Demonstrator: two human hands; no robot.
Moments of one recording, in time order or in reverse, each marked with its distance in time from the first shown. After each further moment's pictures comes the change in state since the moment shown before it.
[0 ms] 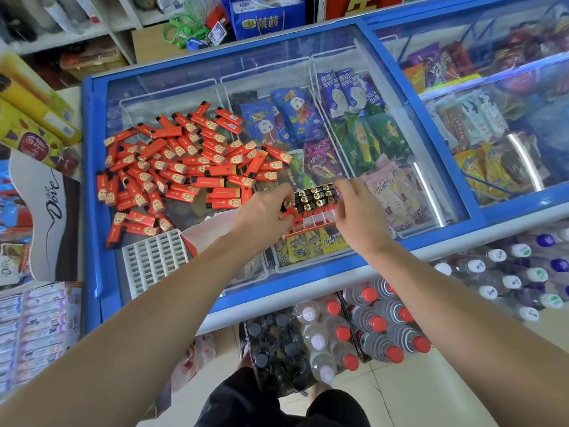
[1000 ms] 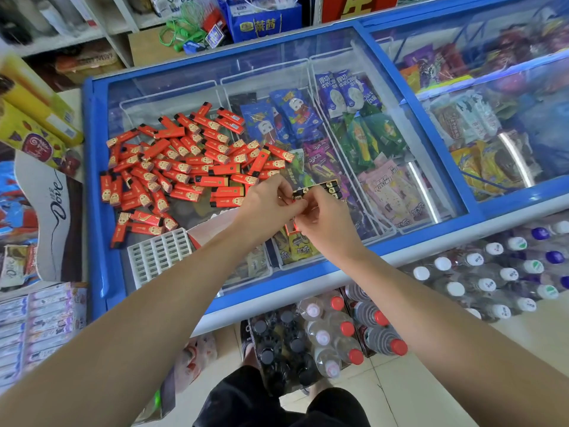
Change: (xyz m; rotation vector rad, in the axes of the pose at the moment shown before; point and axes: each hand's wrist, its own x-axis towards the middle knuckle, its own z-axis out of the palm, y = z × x) left_hand -0.007 0.011 -0.018 -0.281 0.074 -0.139; right_hand -0.011 -0.073 0.007 0.556 -0.090 0.197
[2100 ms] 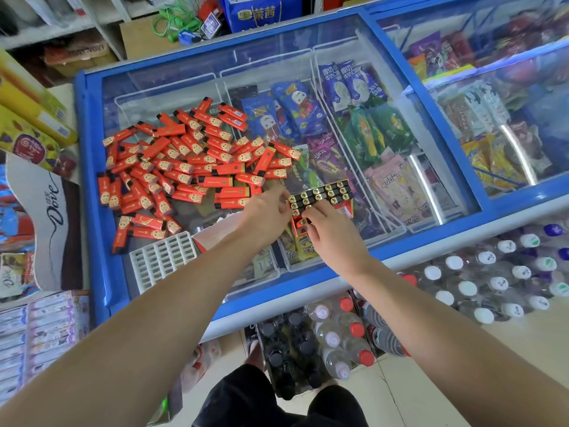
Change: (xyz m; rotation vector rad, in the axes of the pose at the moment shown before) left_hand 0.029 -0.047 0.009 0.138 -0.121 -0.120; right_hand 0.002 0.033 0.024 -0.545 -0.068 -0.264
